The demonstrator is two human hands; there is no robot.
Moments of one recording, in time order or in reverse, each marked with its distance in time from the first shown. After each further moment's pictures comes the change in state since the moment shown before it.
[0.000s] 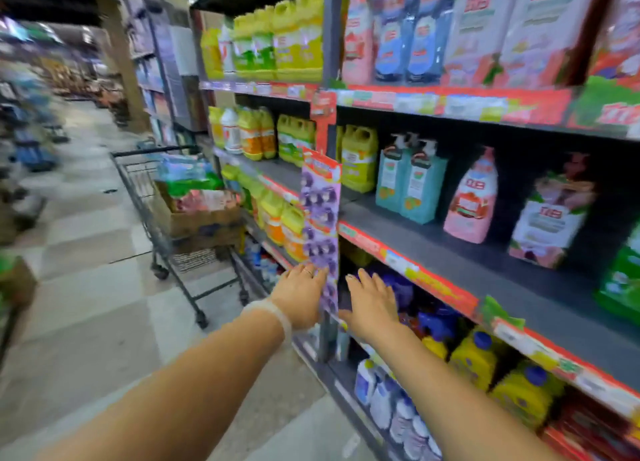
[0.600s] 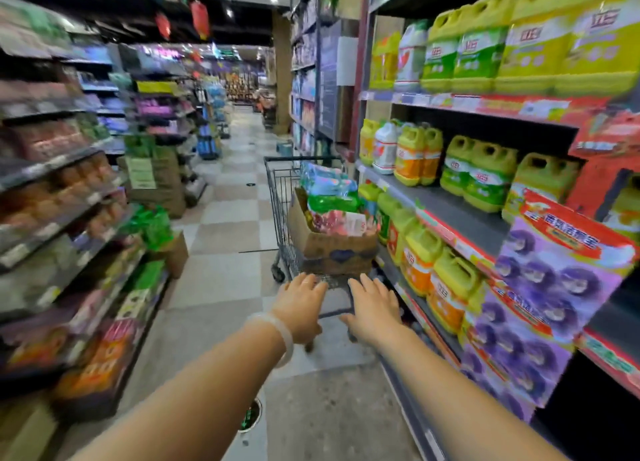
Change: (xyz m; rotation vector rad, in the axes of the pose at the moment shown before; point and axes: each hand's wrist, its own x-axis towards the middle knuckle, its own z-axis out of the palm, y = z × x) left_hand 0.020 -0.370 0.033 -0.009 -0.084 -0.466; right_hand 0.259 -0.318 0.079 -0.020 -0.165 -0.408
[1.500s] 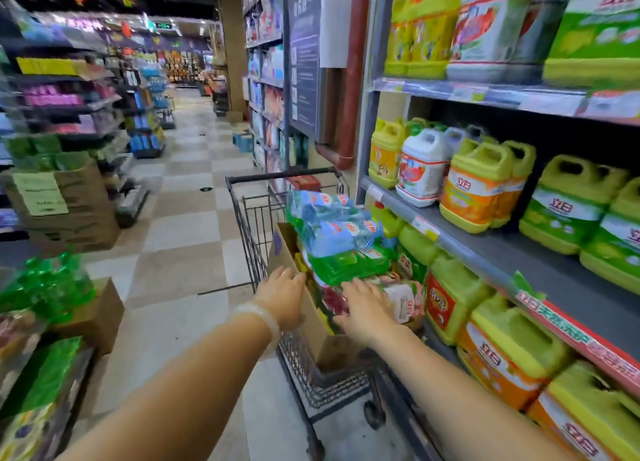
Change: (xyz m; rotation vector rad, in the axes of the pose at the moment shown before) left_hand 0.492 -0.302 0.000 -0.065 -0.035 0.028; right_hand 0.541 -0.058 -0.013 -0.006 -0.011 0.083
